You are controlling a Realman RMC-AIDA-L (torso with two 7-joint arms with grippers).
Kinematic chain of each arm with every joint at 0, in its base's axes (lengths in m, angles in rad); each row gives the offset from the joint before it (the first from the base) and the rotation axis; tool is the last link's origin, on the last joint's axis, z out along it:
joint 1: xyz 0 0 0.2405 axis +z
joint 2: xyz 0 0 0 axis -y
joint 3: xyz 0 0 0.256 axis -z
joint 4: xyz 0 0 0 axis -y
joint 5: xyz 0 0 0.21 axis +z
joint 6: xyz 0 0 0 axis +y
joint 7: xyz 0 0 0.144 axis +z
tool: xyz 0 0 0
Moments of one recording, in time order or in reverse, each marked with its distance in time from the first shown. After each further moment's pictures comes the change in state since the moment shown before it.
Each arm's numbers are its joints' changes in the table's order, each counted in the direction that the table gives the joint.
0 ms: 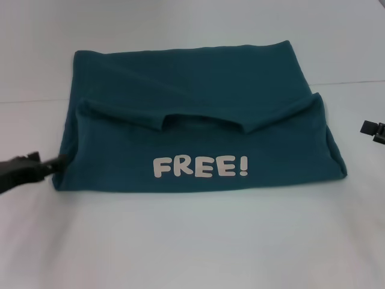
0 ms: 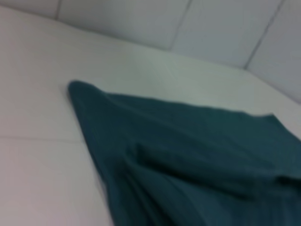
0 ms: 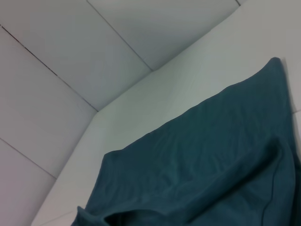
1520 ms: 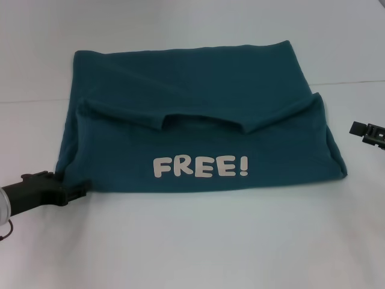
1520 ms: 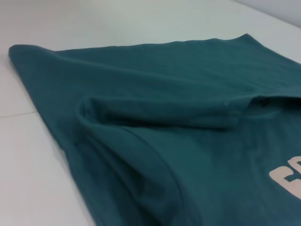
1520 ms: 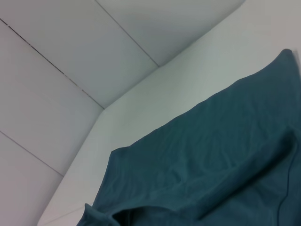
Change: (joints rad) left arm 0.002 0.031 -0.182 -0.021 0.097 -0.098 0.068; right arm 0.010 -0.027 0.004 0.006 -0.001 0.006 0.001
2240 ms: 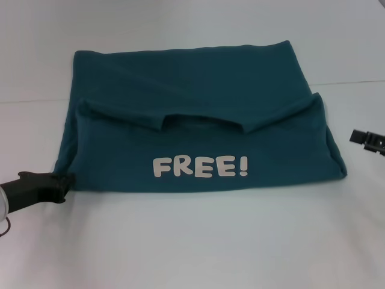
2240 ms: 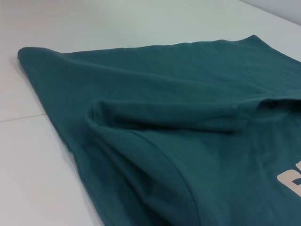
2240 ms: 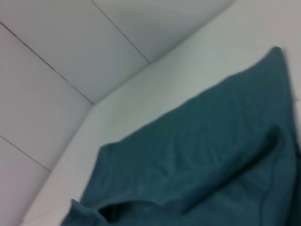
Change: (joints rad) left arm -0.003 0.000 0.004 -0.015 0.016 -0.005 -0.019; right arm 0.001 0.002 0.004 -0.008 -0.034 0.036 -0.009
